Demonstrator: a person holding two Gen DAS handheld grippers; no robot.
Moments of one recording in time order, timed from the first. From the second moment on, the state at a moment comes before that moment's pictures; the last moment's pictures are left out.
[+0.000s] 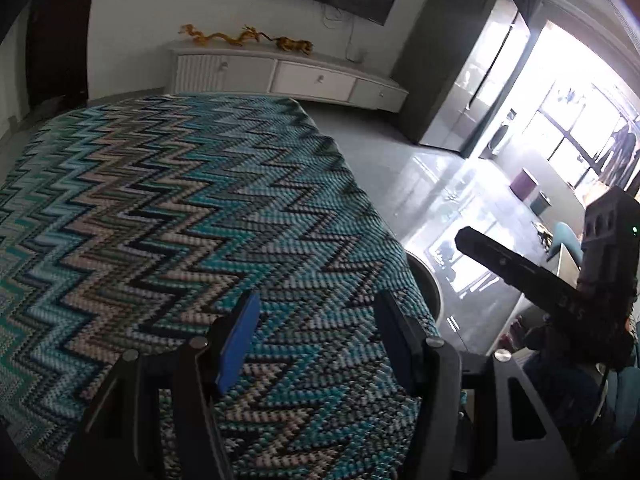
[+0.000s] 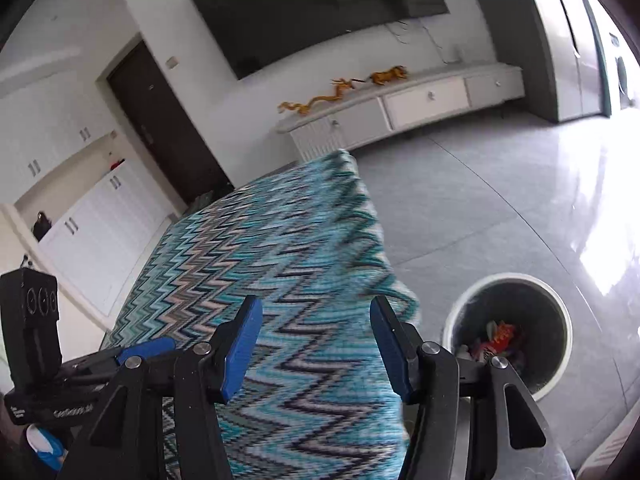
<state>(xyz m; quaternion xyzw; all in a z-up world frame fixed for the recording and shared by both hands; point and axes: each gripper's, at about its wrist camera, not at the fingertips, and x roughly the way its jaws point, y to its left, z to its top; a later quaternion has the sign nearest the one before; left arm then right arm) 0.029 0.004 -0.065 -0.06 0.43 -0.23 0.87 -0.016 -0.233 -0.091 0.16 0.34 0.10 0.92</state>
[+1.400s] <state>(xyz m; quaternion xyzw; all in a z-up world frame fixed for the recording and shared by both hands) 0.042 0.034 -0.026 0.04 0.29 -0.03 0.96 -0.016 -0.200 -0.086 0.04 0.27 -0.08 0.96</state>
